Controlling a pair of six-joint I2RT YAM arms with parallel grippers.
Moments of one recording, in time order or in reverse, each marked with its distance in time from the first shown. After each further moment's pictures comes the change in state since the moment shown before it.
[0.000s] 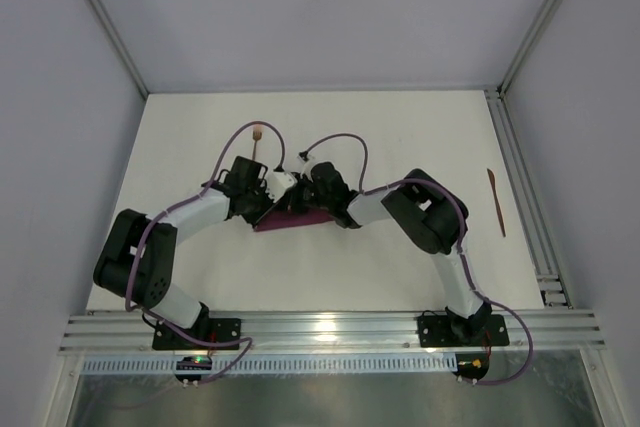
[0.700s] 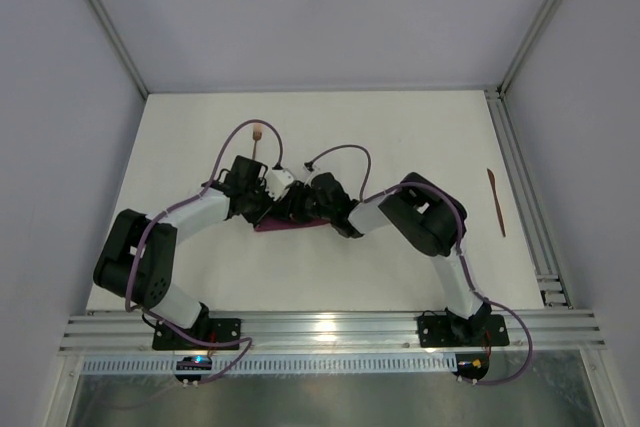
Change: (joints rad) left arm 0.000 0.000 0.003 0.009 0.004 -0.058; right arm 0.031 -0.004 -0.084 0.031 0.106 0.093
